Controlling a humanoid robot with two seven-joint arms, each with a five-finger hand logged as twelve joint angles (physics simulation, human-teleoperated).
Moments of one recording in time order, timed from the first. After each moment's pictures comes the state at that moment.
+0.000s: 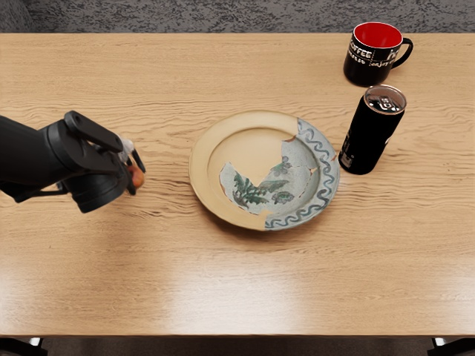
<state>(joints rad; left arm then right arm) -1.76 0.03 1.18 -1.31 -0.37 0.44 0.17 -0.13 0.00 0.09 0.19 -0.03 0.12 -0.05</state>
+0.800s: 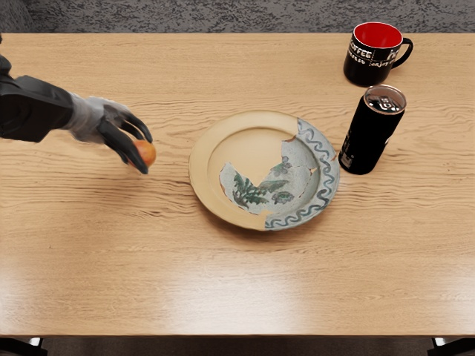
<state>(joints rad) -1.95 0.49 0.92 -1.36 -0.38 -0.16 0.17 -0.13 0.00 0.09 0.19 -0.03 0.12 -0.05</state>
